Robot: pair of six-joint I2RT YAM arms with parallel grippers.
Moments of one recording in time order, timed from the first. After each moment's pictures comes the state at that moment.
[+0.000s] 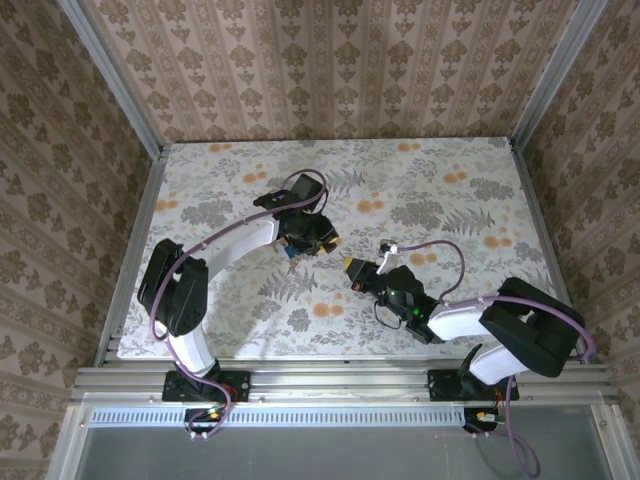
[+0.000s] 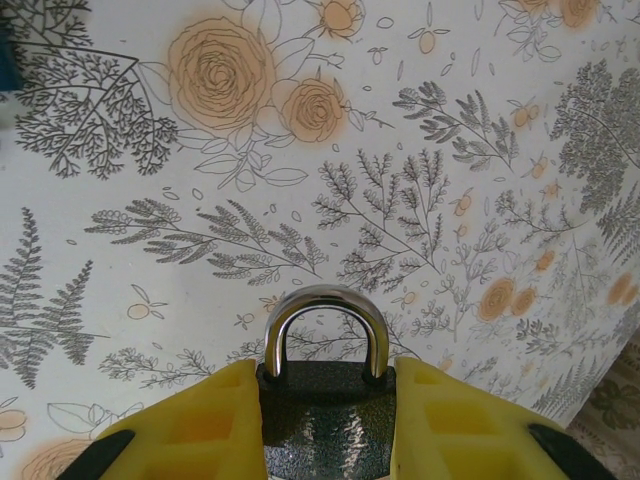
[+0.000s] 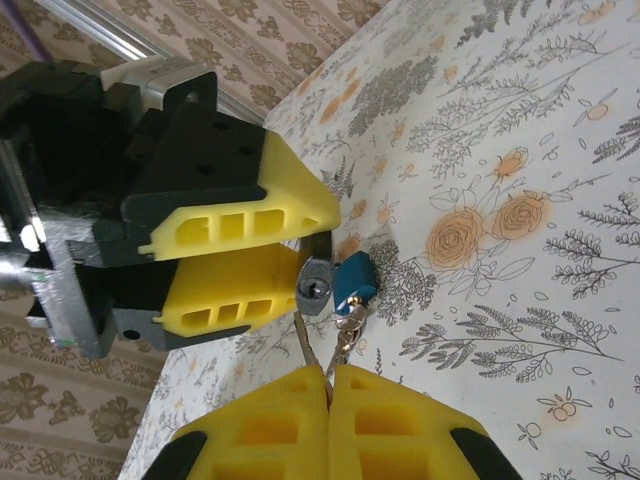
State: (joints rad) left arm -0.71 1.76 1.36 -0.68 0.24 -1.21; right arm 0.81 1.48 0.31 0.97 0.19 0.94
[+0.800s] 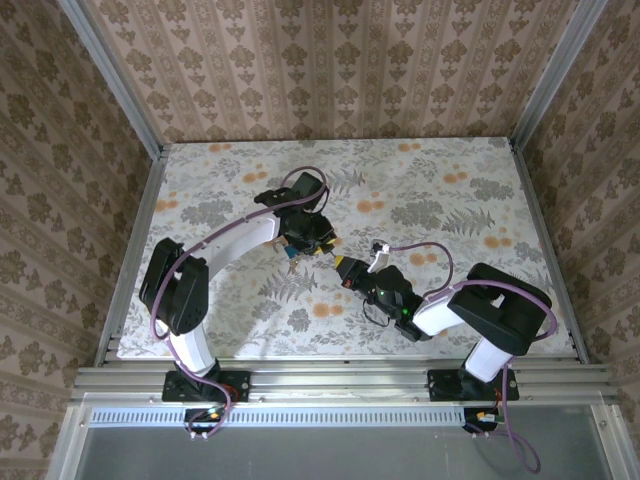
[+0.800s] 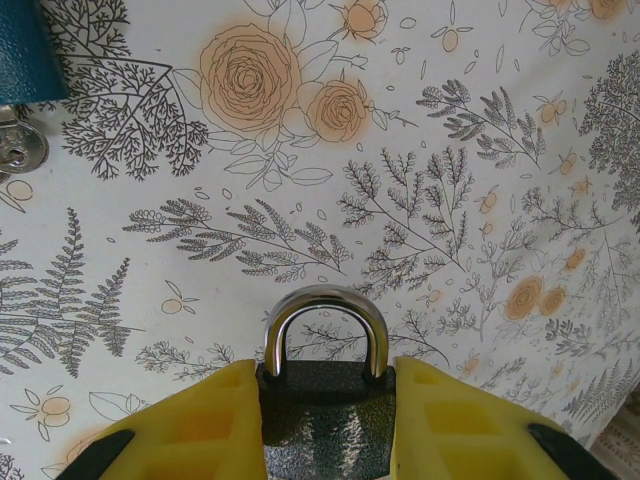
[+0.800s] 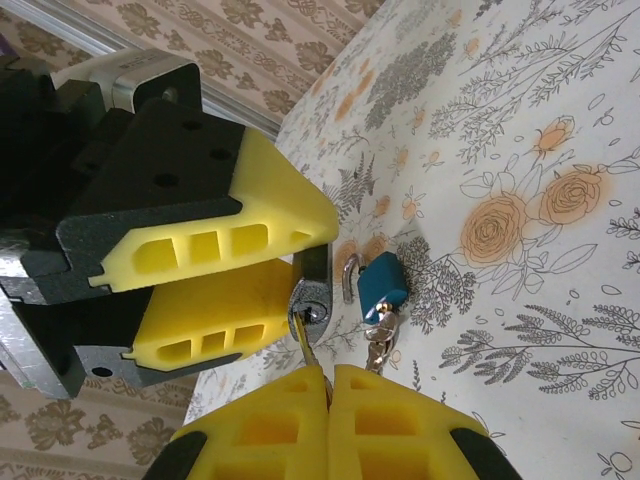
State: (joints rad) left arm -0.71 1.77 1.40 -0.75 0.21 -1.17; right arm 0.84 1.65 0.36 1.12 0.20 1.03
